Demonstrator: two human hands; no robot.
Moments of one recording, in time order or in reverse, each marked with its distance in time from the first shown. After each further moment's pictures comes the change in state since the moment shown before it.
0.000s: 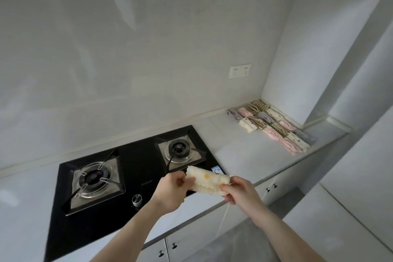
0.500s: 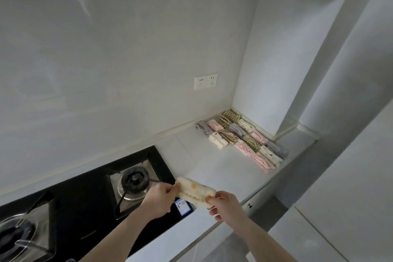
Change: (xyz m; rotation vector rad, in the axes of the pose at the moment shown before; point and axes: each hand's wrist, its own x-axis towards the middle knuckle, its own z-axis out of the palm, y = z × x) left_hand 0.183 0.059 0.081 0.180 -0.115 -0.031; right_hand 0.139 0.013 -0.099 0.012 0.060 0.230
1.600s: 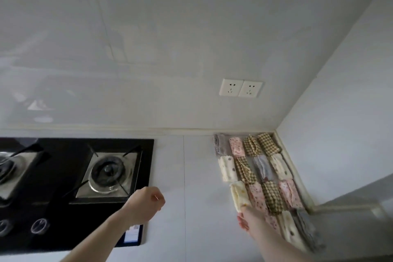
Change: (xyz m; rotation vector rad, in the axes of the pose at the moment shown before) left_hand 0.172 0.081 0.087 -0.072 0.147 -0.447; right_hand 0.397 0.042 -0.200 0.142 0.010 0.364
